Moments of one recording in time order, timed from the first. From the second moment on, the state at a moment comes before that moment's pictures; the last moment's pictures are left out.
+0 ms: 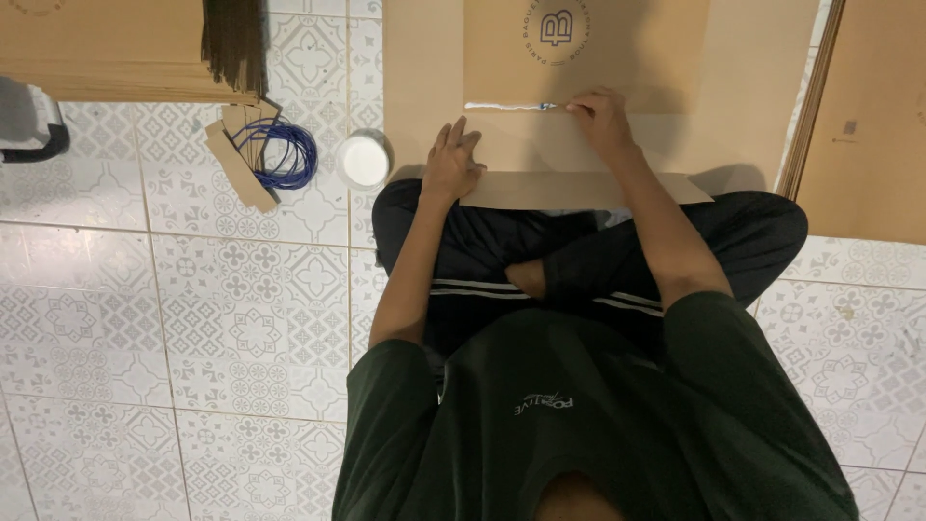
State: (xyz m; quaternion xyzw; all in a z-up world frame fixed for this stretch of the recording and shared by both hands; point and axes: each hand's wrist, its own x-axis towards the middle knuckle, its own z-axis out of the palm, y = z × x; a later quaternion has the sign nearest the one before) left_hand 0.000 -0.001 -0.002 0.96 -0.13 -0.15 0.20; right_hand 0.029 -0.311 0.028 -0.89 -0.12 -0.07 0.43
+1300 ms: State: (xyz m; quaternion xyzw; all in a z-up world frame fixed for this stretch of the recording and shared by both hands) left_hand 0.002 -0.002 -0.003 0.96 -0.12 -0.18 0.20; right_hand 0.045 -0.370 -0.025 -0.93 -0.17 -0.02 0.34
